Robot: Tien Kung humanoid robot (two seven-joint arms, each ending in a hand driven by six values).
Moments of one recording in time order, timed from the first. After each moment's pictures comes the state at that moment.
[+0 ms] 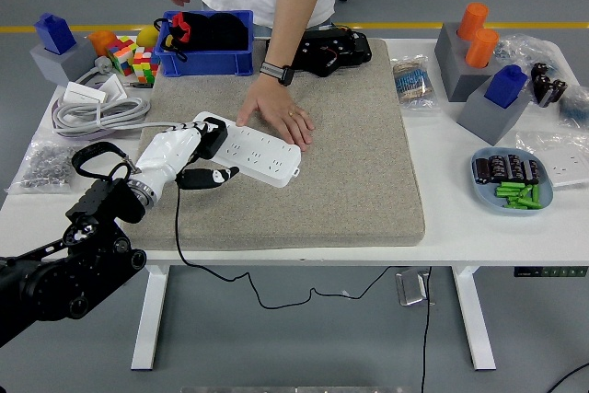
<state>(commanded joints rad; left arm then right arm) -0.53 0.28 -0.70 -1.01 1.83 0.33 0.12 0.09 -0.25 1.36 0.25 -1.11 -0.04 -0.11</state>
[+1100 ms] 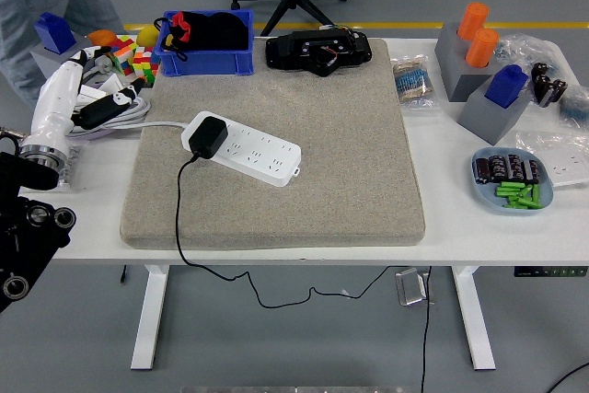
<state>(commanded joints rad) -0.34 0.29 -1.30 -1.19 1.74 0.38 0.06 0.12 -0.26 1.37 0.26 -1.13 -0.04 -0.11</state>
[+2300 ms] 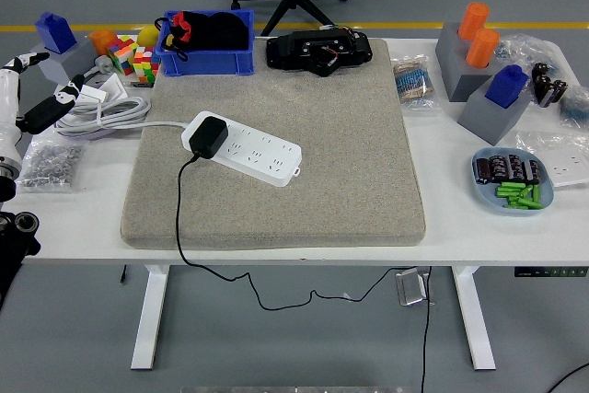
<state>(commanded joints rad) -0.25 0.27 -1.47 -1.25 1.80 0.35 0.11 0.09 -0.26 1.43 0.28 -1.16 -0.03 -0.13</state>
